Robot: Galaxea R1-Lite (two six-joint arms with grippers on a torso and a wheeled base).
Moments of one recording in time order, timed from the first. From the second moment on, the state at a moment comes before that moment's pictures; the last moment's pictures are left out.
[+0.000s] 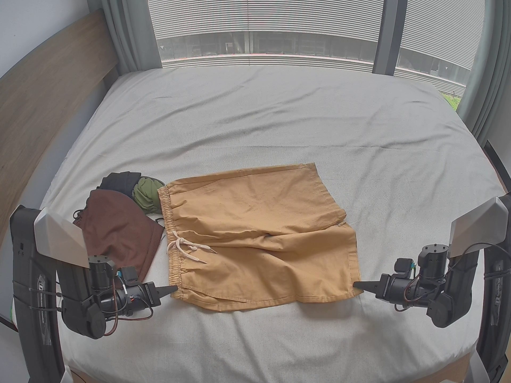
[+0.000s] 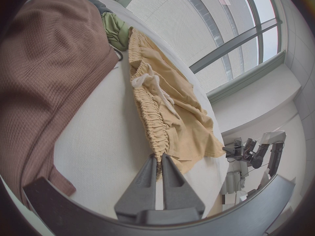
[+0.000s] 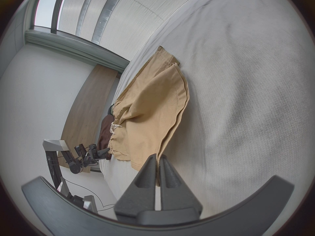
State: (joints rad) left arm -0.03 2.49 -0.37 -1.55 -0.66 -0.43; right arm 0.12 2.40 -0.32 -1.54 0.64 0.57
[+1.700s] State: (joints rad) left arm -0.03 2.39 -0.02 -1.55 -0.76 -0.25; right arm 0.05 2.39 -0.02 -1.54 0.64 0.24
